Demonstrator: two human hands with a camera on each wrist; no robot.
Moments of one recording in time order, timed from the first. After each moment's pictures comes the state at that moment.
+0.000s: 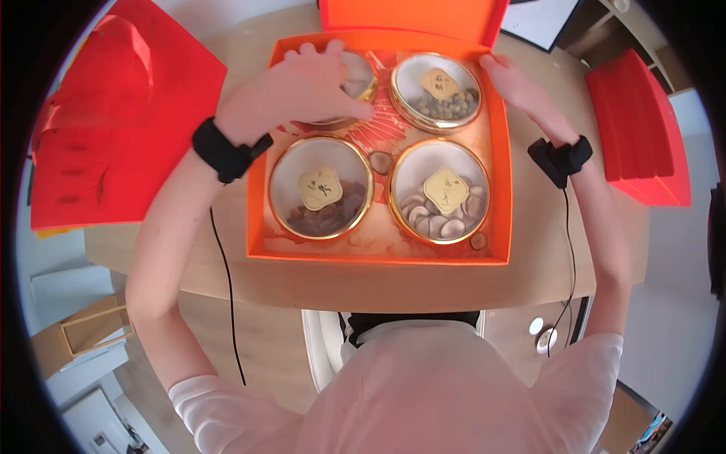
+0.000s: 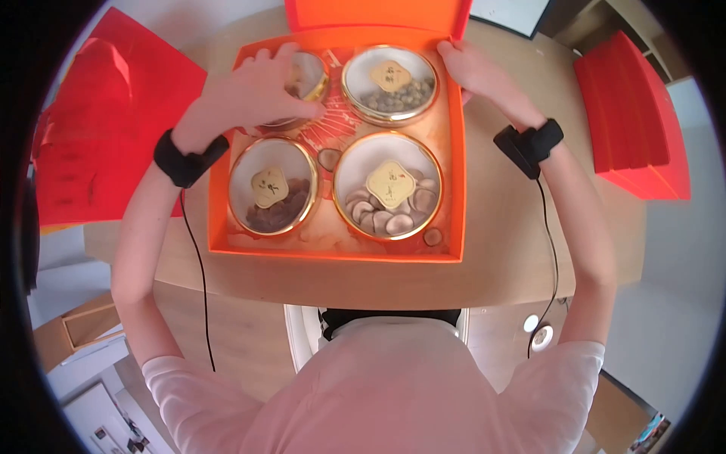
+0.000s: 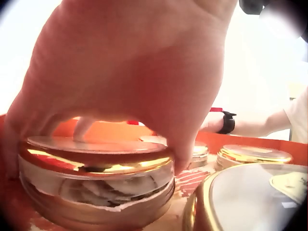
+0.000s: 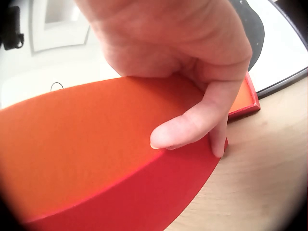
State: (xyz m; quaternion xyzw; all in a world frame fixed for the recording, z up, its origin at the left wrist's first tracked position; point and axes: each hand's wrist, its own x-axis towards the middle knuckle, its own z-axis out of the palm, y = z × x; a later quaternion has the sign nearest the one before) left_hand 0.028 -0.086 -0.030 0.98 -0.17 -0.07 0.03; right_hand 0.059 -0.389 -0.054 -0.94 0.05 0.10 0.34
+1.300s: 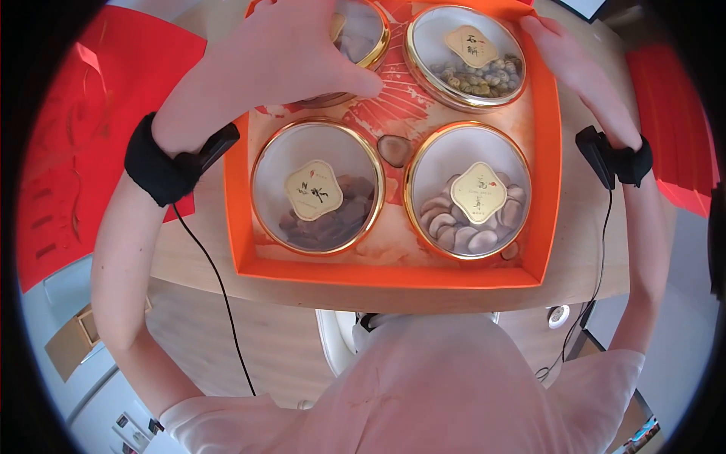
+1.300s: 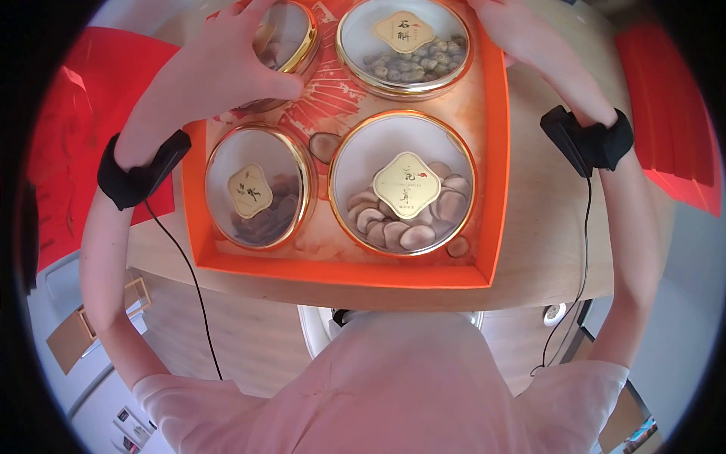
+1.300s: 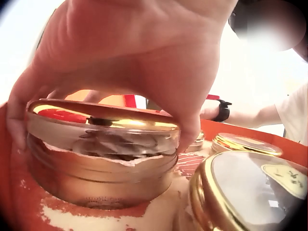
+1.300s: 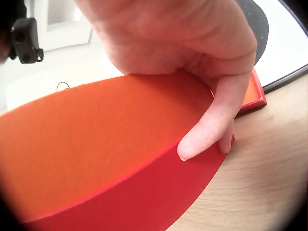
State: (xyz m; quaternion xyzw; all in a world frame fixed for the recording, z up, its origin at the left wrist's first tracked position) left_hand 0.002 -0.107 0.009 0.98 -0.16 -0.07 -0.05; right_hand 0.112 -0.460 -0.117 -0.96 0.01 -0.01 0.27
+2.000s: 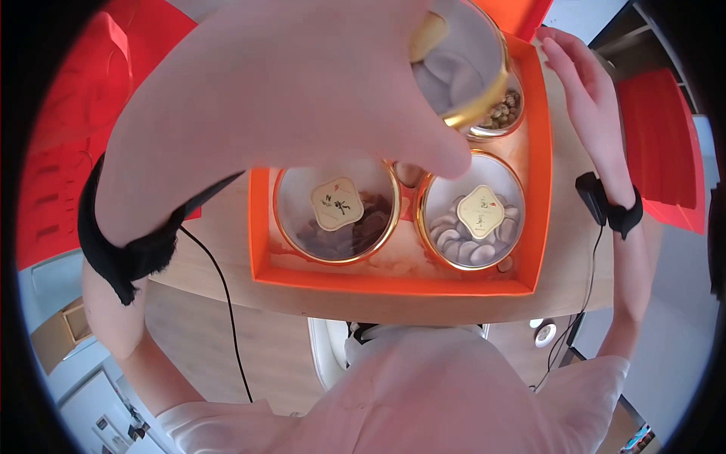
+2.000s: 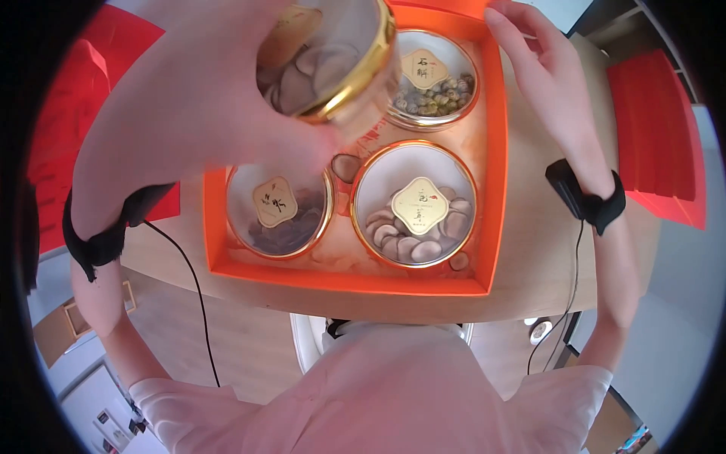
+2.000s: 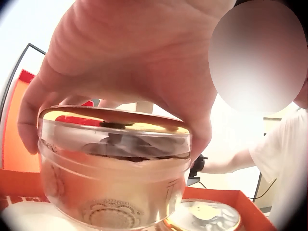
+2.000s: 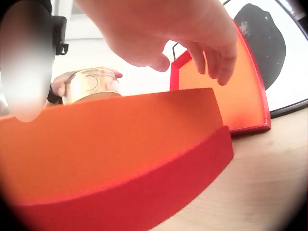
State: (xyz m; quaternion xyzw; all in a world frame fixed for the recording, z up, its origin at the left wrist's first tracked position) left_hand -0.048 -0.051 -0.005 0.94 -0.32 0.00 0.12; right_hand 0.033 -0.405 -0.042 -0.90 -0.15 -0.09 0.40
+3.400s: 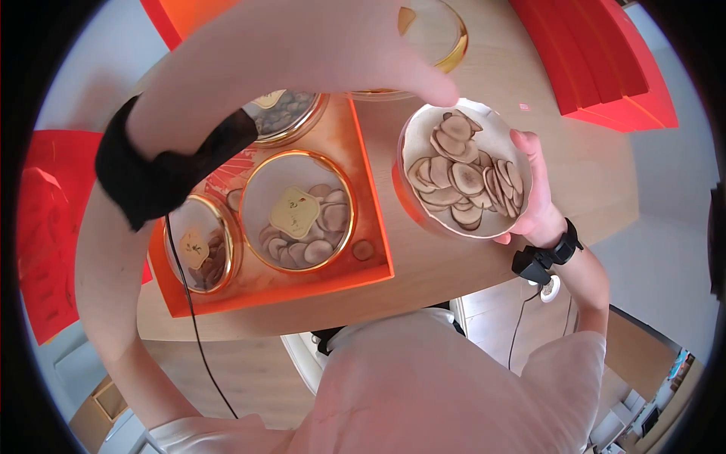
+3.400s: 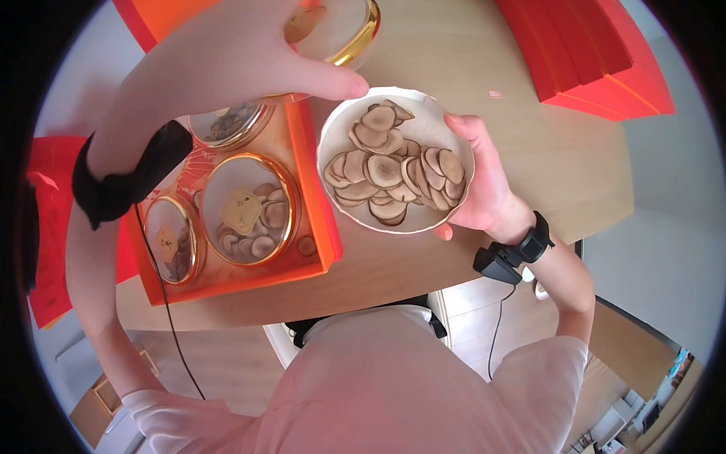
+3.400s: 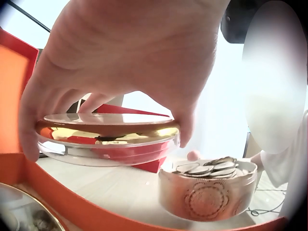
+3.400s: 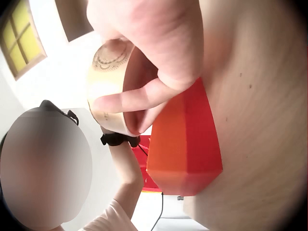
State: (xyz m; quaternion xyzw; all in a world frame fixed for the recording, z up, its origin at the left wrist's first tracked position) left_hand -0.001 -0.261 0.086 0.88 -0.38 -0.22 0.15; right_hand -0.127 -0.507 -0.102 -0.27 0.04 0.33 0.90
